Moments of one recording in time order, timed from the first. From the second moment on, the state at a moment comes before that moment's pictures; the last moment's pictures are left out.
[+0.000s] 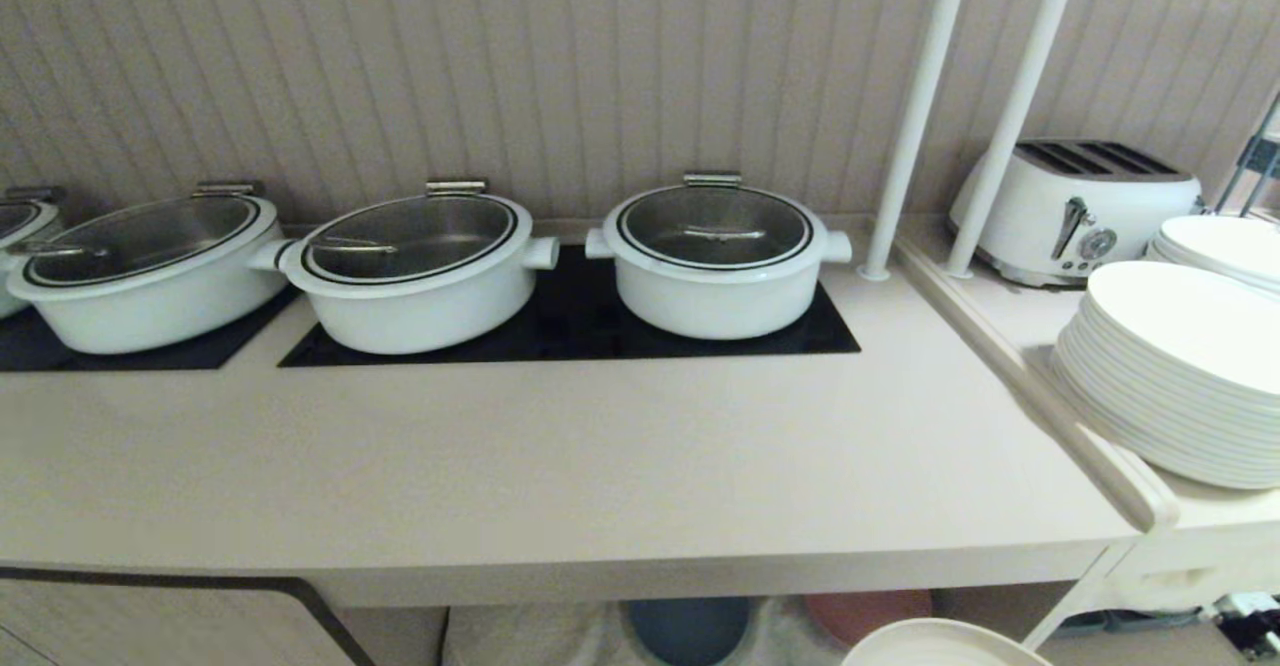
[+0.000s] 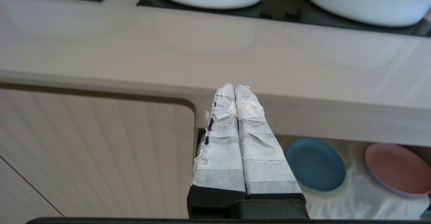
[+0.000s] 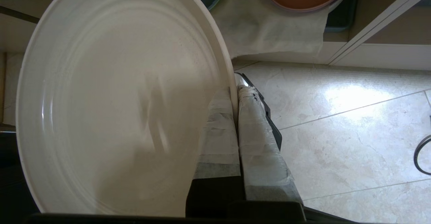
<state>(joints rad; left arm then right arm) 0.00 0.00 0.00 0.00 0.03 -0.12 0.32 1.07 0.00 -0.27 0.09 0.33</state>
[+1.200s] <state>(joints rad) 0.00 0.00 0.00 0.00 0.03 -0.12 0.32 1.07 0.00 -0.28 0.09 0.32</state>
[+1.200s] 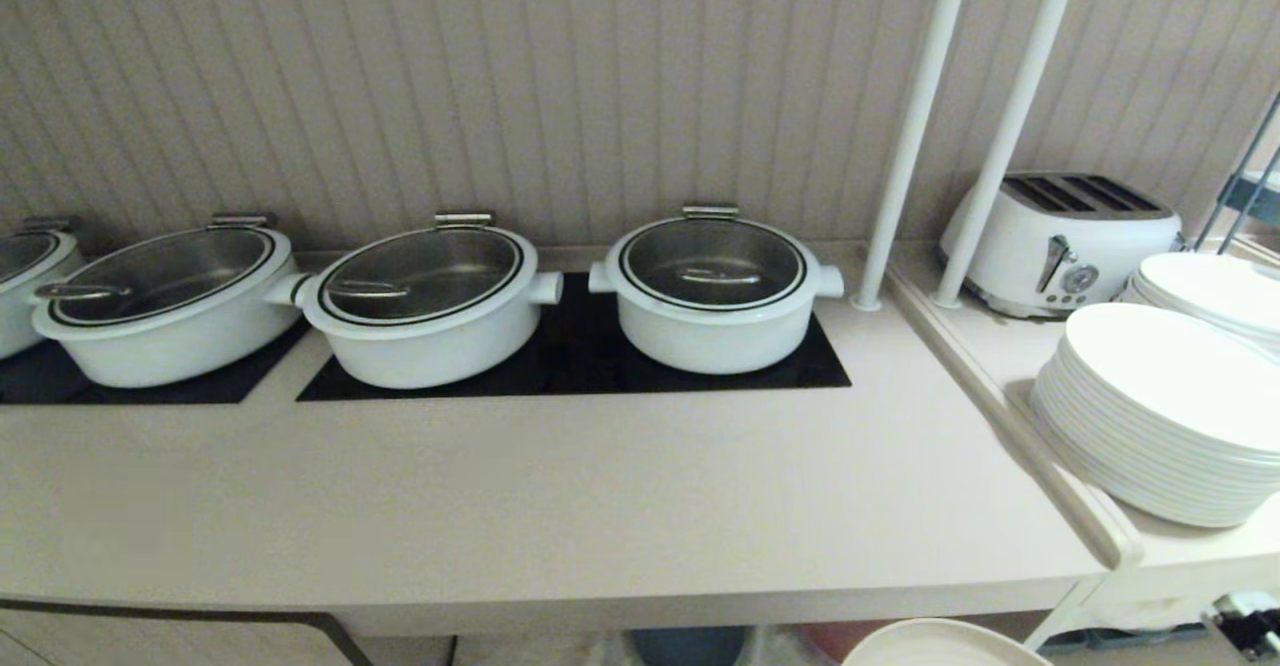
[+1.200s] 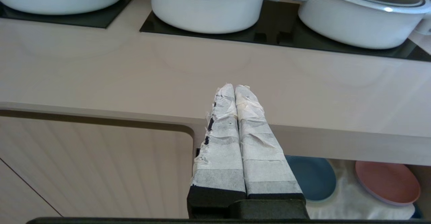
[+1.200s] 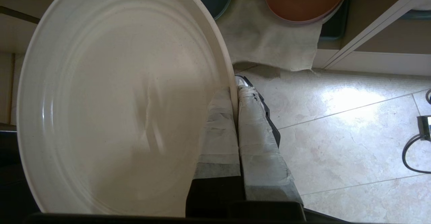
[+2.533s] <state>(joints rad) 0.00 0.00 0.00 0.00 0.03 -0.12 0.32 1.10 -0.04 -0.27 0.09 0.33</state>
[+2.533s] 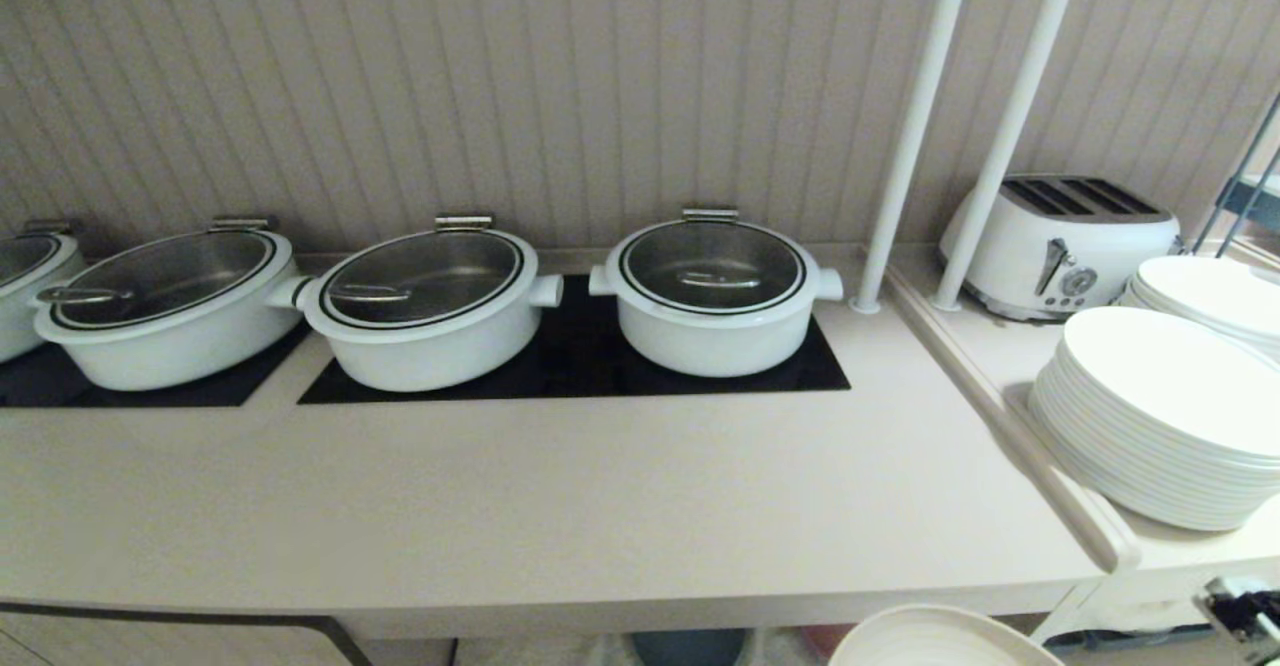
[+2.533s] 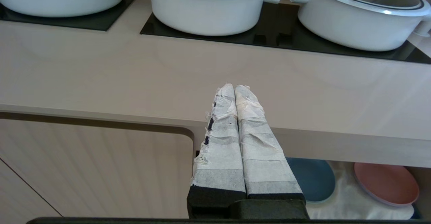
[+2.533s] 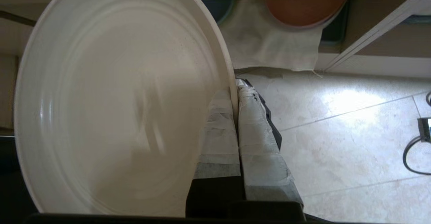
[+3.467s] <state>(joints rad) 0.00 0.00 0.00 0.00 0.03 -0.12 0.30 1.38 -0.29 -0.29 0.10 0.37</state>
